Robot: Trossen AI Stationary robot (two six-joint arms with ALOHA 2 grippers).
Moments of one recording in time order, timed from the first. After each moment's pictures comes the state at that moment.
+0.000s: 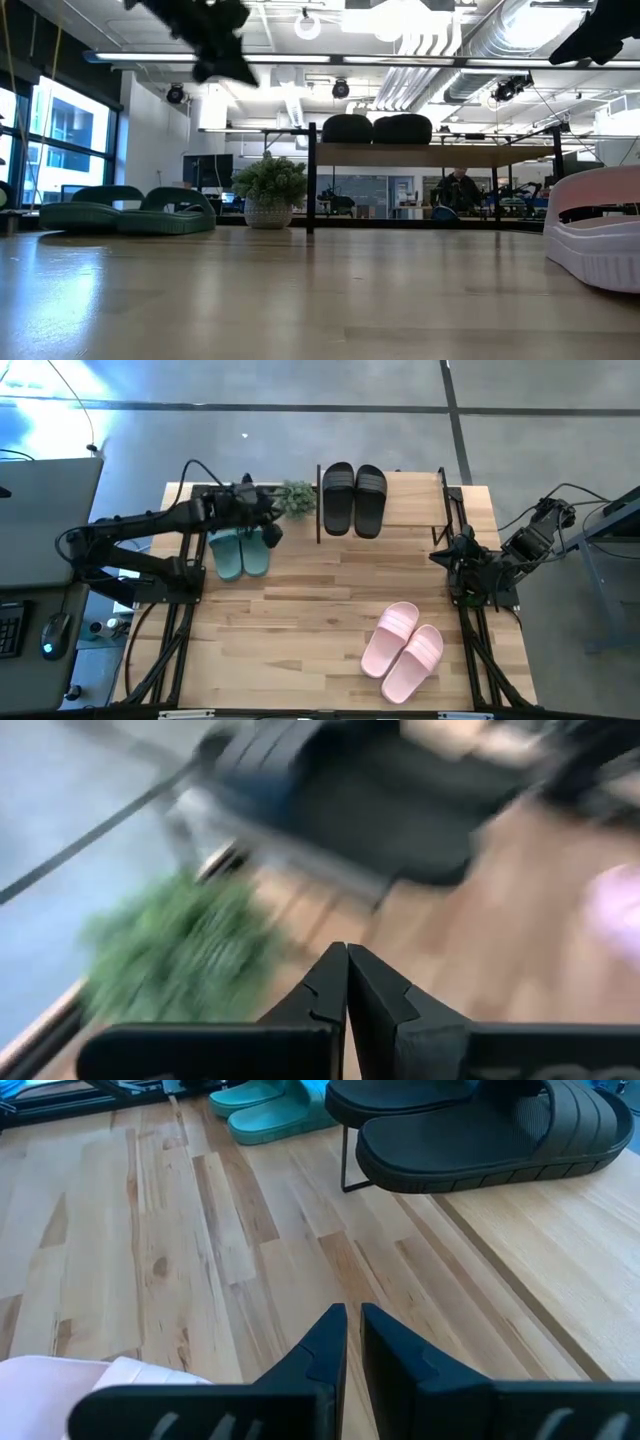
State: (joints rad) left arm 0.45 1.14 0.95 -0.42 -0.18 -0.13; right arm 0.70 0.51 0.78 -1.16 0.82 0.76
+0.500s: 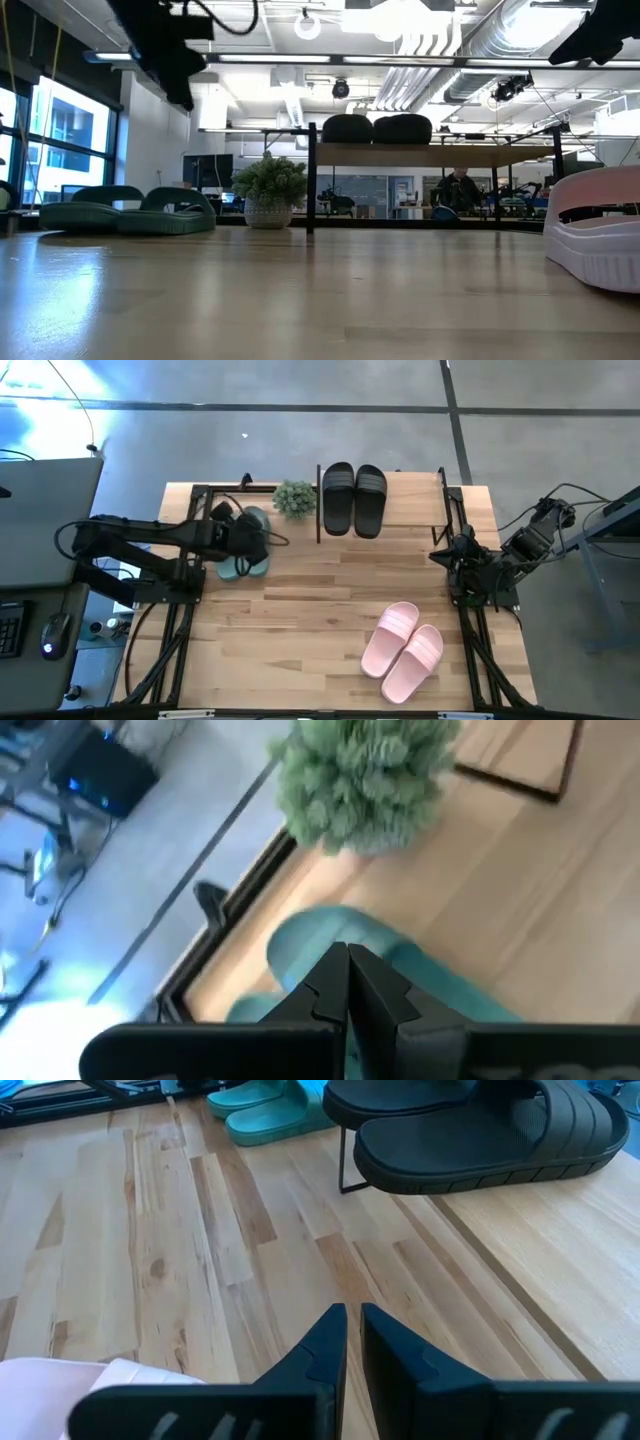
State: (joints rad) left arm 0.15 1.19 0.97 -1.02 -0.79 -0.43; right arm 0.70 0.51 0.78 -1.16 0.83 0.76
